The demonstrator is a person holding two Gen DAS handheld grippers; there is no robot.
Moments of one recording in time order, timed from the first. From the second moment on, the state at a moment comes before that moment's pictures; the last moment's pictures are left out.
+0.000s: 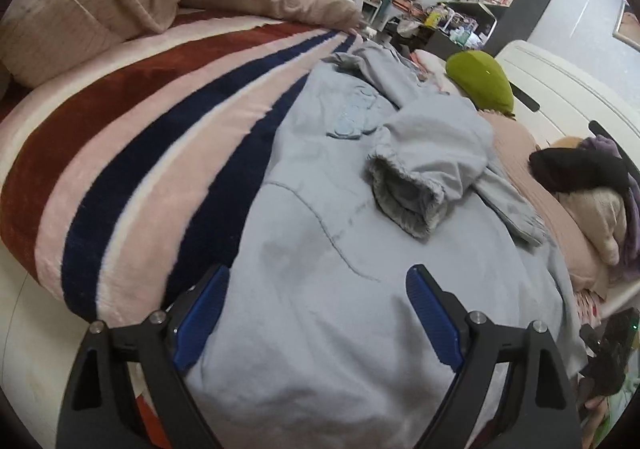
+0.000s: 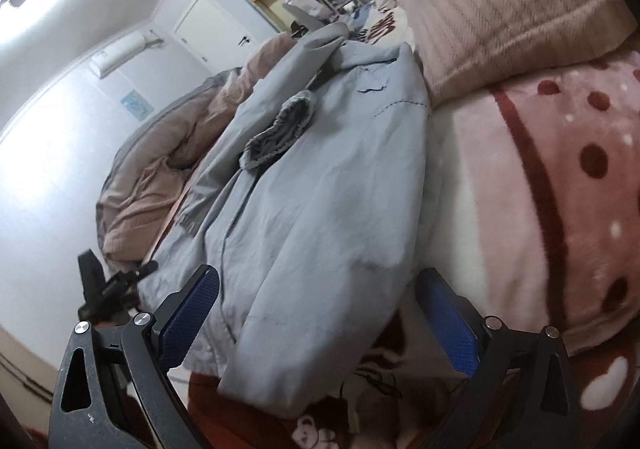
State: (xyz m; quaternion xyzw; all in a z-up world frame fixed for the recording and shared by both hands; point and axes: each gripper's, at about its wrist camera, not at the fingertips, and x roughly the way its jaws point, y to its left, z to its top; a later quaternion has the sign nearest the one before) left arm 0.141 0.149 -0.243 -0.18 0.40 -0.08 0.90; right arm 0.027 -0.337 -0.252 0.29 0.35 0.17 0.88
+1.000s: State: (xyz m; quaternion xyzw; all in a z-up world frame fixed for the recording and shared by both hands) left arm 0.117 0.143 -0.123 -0.22 0.28 -0.22 0.91; right arm 0.034 -0.335 -0.136 0.32 0.25 0.30 0.86
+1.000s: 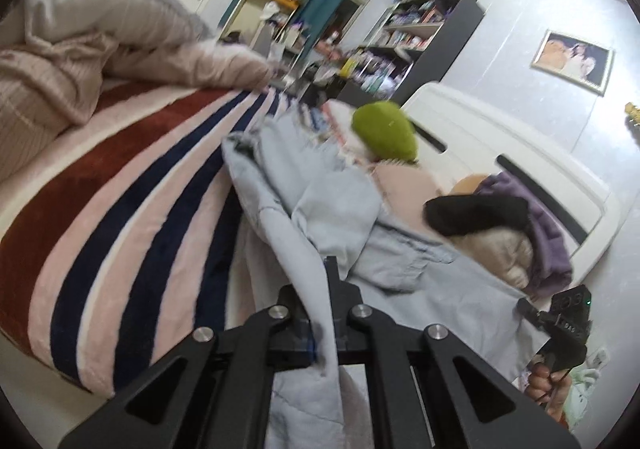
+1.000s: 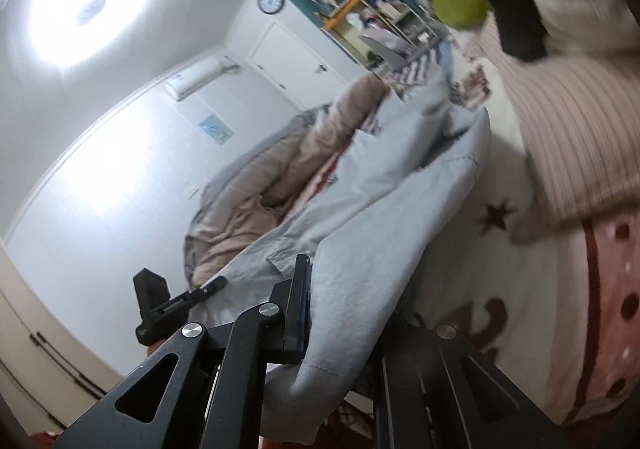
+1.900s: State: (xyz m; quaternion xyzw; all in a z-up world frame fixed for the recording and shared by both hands) left arm 0.027 0.180 0.036 -0.17 0.11 -0.24 0.95; right arm -0.061 -0.334 0.043 0.16 0.15 0.31 0.92
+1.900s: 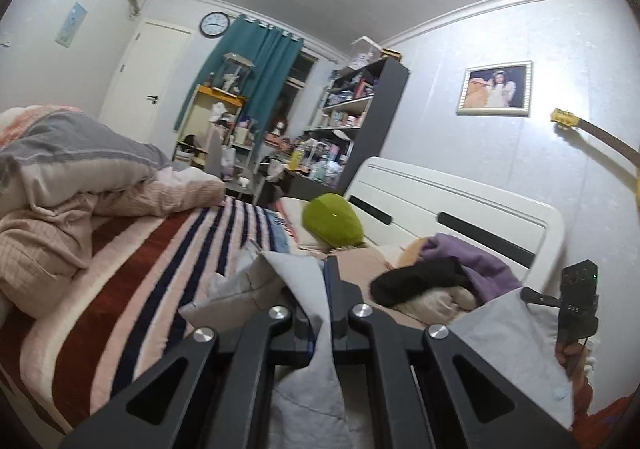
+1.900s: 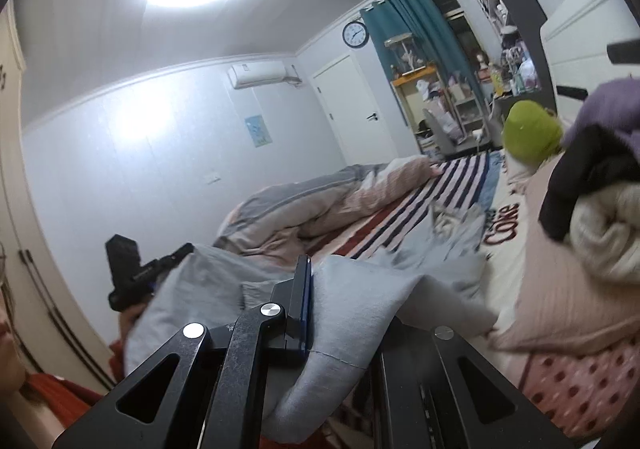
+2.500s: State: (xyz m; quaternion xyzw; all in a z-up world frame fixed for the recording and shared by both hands) left arm 0.347 0.167 -0.032 -0.11 0.33 -0.11 0.93; right arm 0.261 -0.383 -0.013 0.18 0.31 0.16 0.92
